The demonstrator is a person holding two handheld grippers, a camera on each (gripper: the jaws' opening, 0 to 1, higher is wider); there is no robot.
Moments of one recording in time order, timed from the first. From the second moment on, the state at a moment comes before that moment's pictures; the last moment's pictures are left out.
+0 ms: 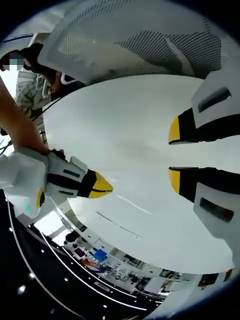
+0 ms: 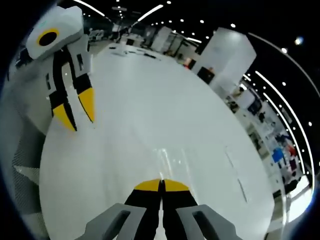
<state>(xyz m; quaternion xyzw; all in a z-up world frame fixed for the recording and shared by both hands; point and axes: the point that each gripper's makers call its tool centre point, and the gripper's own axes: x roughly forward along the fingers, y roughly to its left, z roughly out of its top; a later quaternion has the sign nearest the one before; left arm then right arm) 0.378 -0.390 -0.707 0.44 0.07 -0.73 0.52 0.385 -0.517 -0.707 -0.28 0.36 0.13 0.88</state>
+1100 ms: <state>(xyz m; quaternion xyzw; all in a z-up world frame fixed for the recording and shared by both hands) 0.399 -0.359 -0.715 0.44 0.11 -0.71 0.54 0.387 -0.522 -0.750 -0.21 0.40 0.15 0.88</state>
